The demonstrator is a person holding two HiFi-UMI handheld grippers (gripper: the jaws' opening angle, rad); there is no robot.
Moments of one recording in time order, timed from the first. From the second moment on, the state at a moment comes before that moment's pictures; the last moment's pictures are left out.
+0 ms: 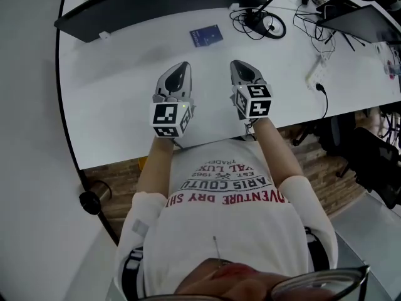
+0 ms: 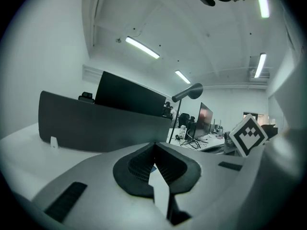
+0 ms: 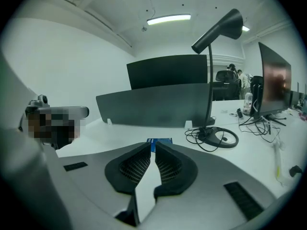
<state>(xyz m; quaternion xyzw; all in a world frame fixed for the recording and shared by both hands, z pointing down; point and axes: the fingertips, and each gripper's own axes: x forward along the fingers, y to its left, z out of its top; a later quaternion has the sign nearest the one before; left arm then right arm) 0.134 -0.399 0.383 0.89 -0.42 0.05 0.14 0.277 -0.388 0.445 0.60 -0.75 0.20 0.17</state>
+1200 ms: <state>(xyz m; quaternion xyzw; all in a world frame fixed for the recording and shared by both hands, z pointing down) 0.143 -0.507 0.512 0.85 -0.46 0.11 0.25 0.295 -0.552 0.617 0.55 -0.73 0.28 0.30</state>
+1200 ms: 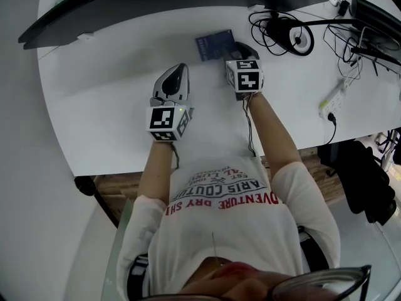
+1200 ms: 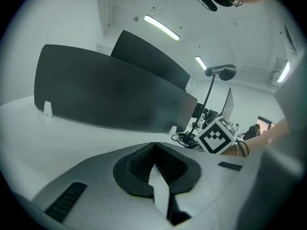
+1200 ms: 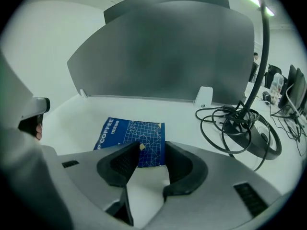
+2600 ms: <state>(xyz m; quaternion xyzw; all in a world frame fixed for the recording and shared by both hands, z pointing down) 0.016 -0.250 0.426 0.72 -0.67 0.03 0.19 0.087 -0.317 0.483 0.26 -0.91 0.13 0.28</state>
